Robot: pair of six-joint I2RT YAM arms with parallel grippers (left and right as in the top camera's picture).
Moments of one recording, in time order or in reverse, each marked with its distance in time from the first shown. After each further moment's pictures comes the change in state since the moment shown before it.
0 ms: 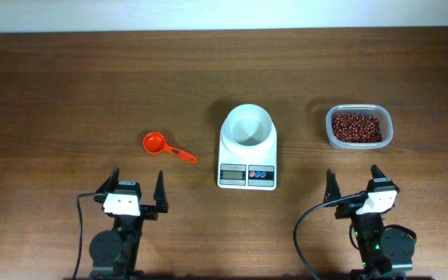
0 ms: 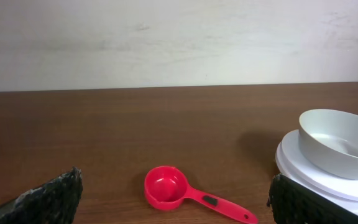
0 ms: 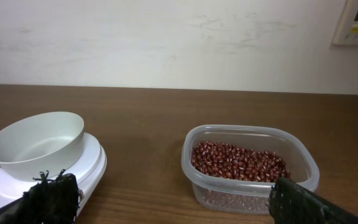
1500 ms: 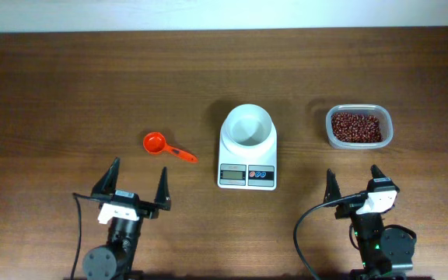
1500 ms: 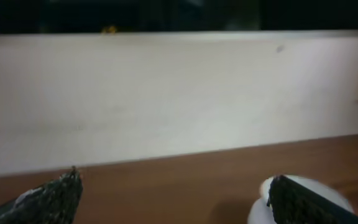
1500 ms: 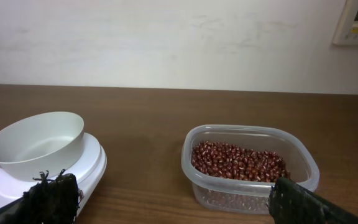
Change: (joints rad) left arm 0.000 0.000 -0.007 0.311 0.149 -0.004; right arm 0.000 0.000 0.000 0.000 0.000 0.000
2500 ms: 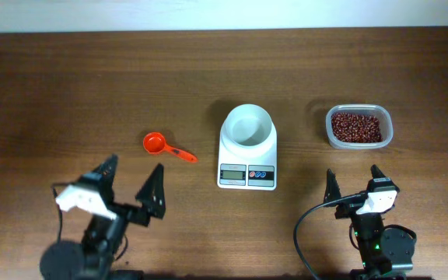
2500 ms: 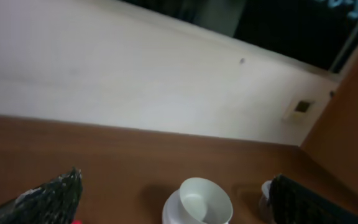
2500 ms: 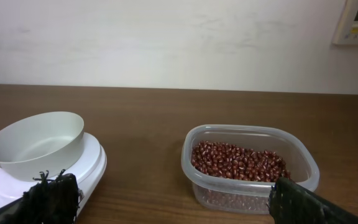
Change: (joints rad) left arm 0.000 0.273 0.621 -0.592 0.079 -0.313; right arm 0.000 0.000 0.000 -0.001 0.000 0.000
